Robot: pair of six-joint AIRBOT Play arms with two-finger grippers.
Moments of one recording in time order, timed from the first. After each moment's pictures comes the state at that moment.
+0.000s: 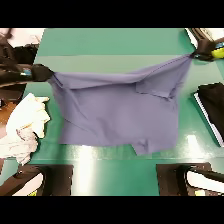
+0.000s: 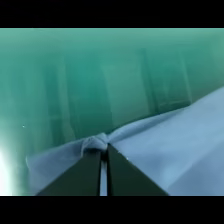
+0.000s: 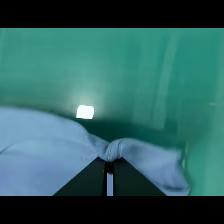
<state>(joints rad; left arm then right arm) 0.01 -1.07 1.12 1.07 -0.86 -1.35 -0.07 -1.36 1.68 -1.28 1.32 1.55</state>
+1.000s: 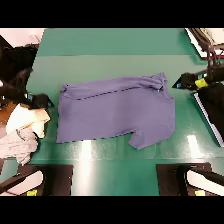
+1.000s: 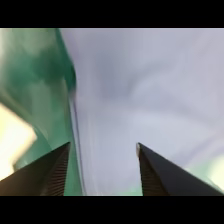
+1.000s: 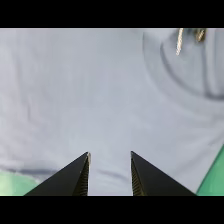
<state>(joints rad) 0.24 -1.14 0.95 1.14 -1.31 -1.28 -0.15 -1.21 1.25 -1.09 1.38 1.38</state>
